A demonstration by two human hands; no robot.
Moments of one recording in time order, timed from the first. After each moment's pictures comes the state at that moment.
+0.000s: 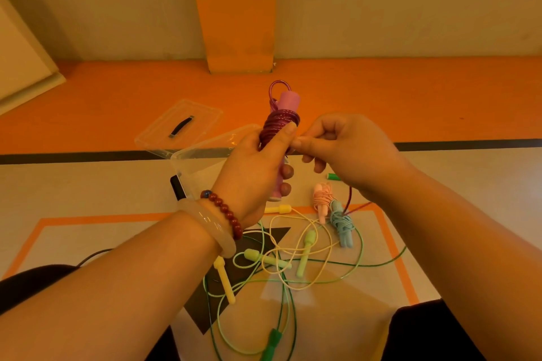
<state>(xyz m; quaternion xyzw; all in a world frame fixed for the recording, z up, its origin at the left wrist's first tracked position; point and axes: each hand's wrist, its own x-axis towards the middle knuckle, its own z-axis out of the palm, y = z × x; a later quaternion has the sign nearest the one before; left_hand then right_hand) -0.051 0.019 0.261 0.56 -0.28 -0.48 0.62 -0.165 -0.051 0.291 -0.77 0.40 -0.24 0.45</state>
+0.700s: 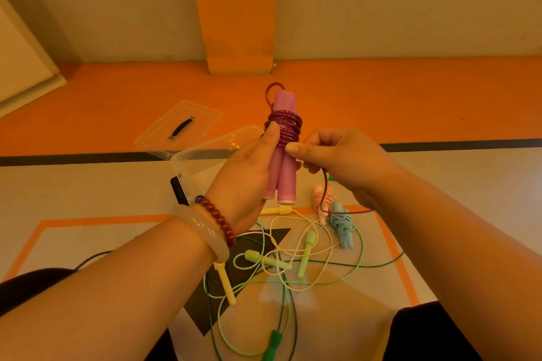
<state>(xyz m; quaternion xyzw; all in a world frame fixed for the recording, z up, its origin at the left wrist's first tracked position) -0.048 0.025 0.257 0.53 -0.31 -0.48 0.63 -0.163 -0.053 0.278 -0.70 0.39 -0.24 0.55</state>
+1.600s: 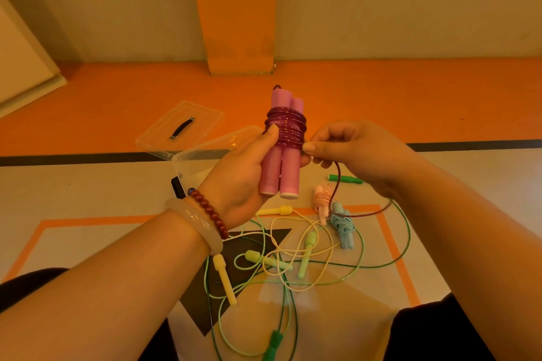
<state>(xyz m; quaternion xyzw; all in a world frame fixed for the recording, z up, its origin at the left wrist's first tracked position) -0.032 0.018 0.252 0.44 -0.28 -0.57 0.63 -0.177 -0.068 0.287 -0.74 0.37 -0.19 0.53</state>
